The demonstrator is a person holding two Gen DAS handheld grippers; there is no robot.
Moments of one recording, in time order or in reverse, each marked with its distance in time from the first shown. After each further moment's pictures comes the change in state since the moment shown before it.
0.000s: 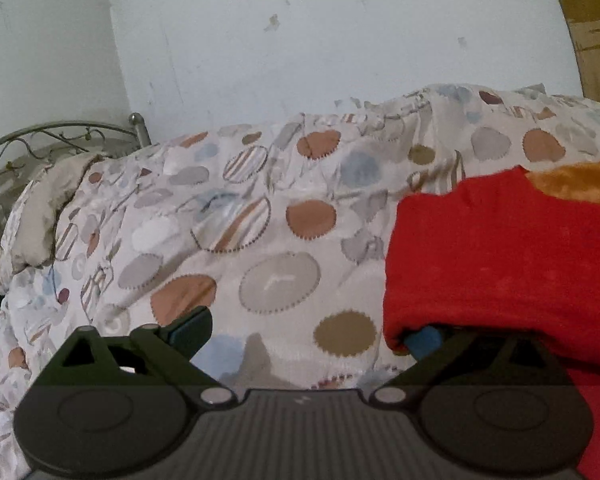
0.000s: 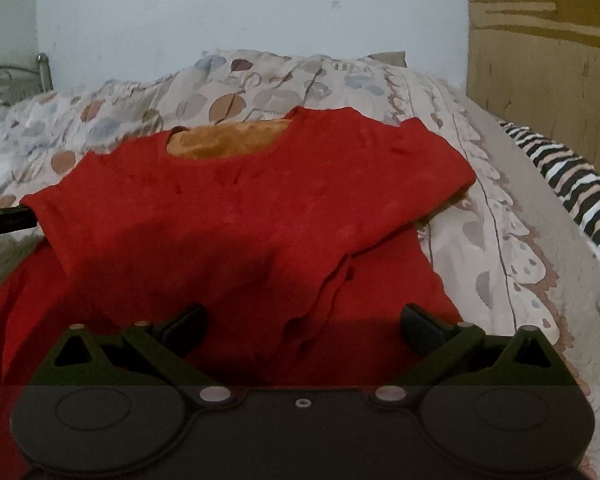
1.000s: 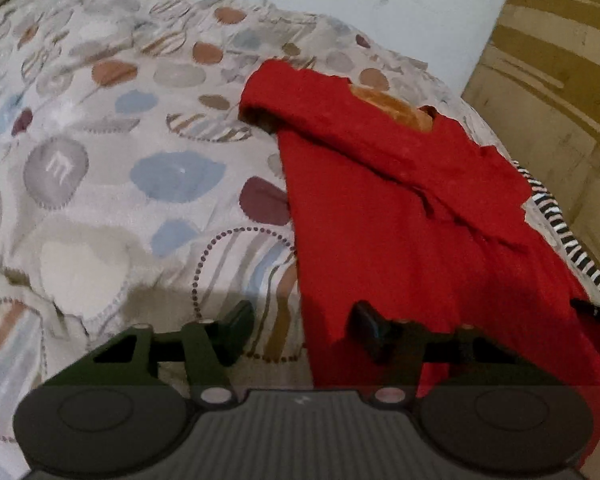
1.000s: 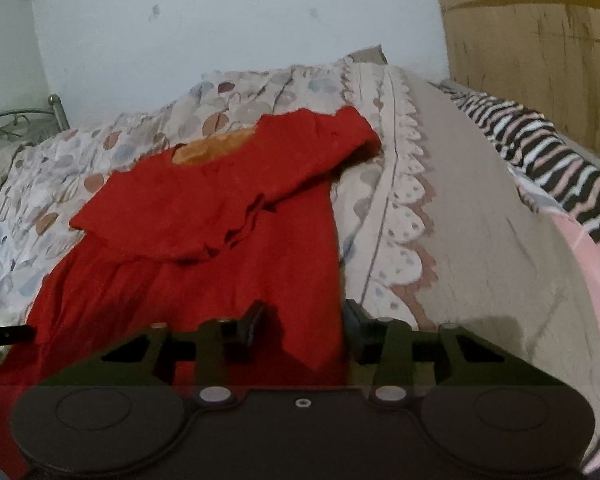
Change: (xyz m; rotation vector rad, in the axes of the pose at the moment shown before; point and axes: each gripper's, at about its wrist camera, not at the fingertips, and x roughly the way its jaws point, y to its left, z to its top) left arm -0.164 0.061 -0.094 -0.295 0.339 -0.615; right arm -0.105 -0.089 -0.060 0.136 0.021 0.128
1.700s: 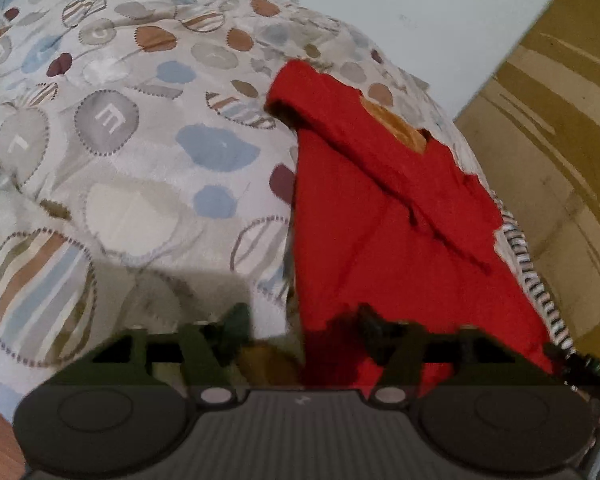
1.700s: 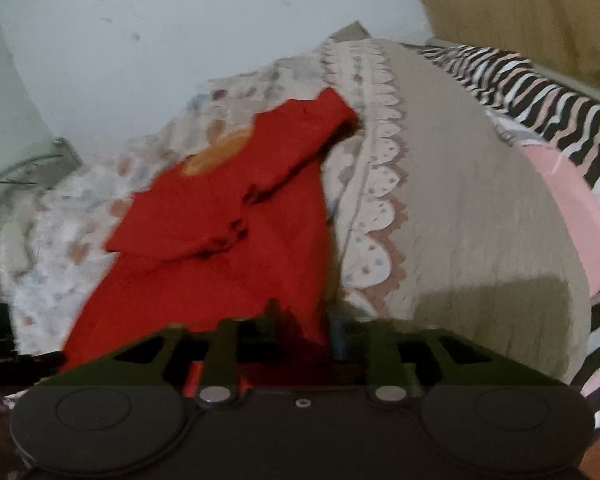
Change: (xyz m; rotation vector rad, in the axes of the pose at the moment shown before) left arm -0.049 0.036 -0.022 -0.134 0.024 -0.119; right arm -0.050 -0.035 -0.024 0.178 0.016 0.149
